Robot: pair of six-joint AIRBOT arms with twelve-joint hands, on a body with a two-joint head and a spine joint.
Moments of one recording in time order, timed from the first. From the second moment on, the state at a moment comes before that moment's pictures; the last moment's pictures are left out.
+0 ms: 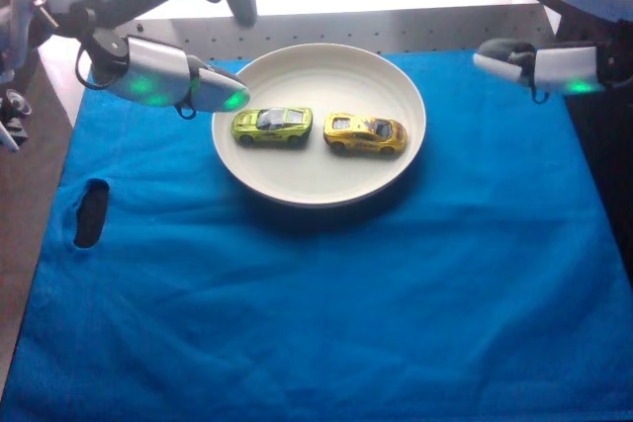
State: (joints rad) left arm 0.48 -0.95 1.17 0.15 -0.44 0.90; right arm -0.51 -0.94 1.08 -0.07 0.57 -1.20
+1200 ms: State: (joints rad) left arm 0.39 -1.20 1.35 0.29 -0.20 0.90; right arm -0.52 -0.94 1.10 -0.08 0.58 -1.20
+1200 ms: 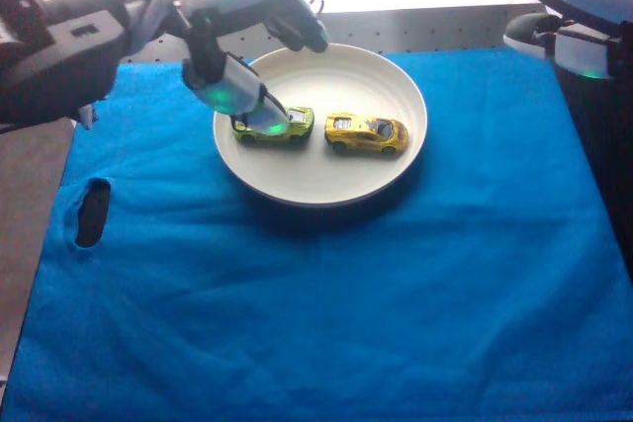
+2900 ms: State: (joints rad) left arm 0.45 -1.30 1.48 0.22 -0.11 0.90; right arm -0.53 -0.94 1.10 -0.08 0.58 -1.20
